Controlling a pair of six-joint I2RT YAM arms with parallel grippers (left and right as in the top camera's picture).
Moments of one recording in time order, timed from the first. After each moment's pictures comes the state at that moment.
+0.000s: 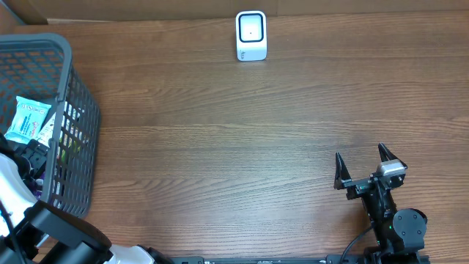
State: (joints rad) left arm 0.88 1.68 1.35 -0.94 -0.10 -0.19; right arm 0.09 0.01 0.02 -0.02 -0.12 0.01
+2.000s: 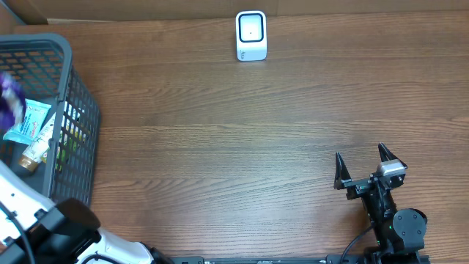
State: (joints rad) left arm 0.72 1.84 2.32 -1.37 0.29 -0.30; right arm 0.09 0.01 0.02 -0.02 -0.12 0.01
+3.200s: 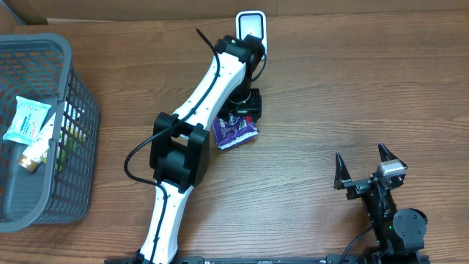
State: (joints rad) left arm -0.44 2.38 2.18 -1.49 0.10 -0.42; right arm 0.09 0.01 0.02 -0.02 -0.12 0.01
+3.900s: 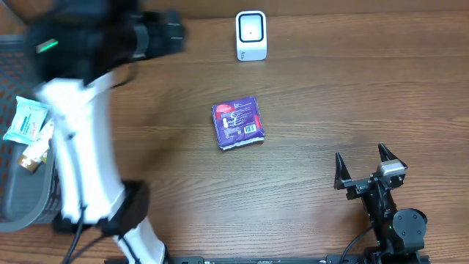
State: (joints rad) left arm -0.03 1.91 2.75 -1.68 0.14 -0.31; right arm 0.09 0.01 0.02 -0.02 -0.12 0.01
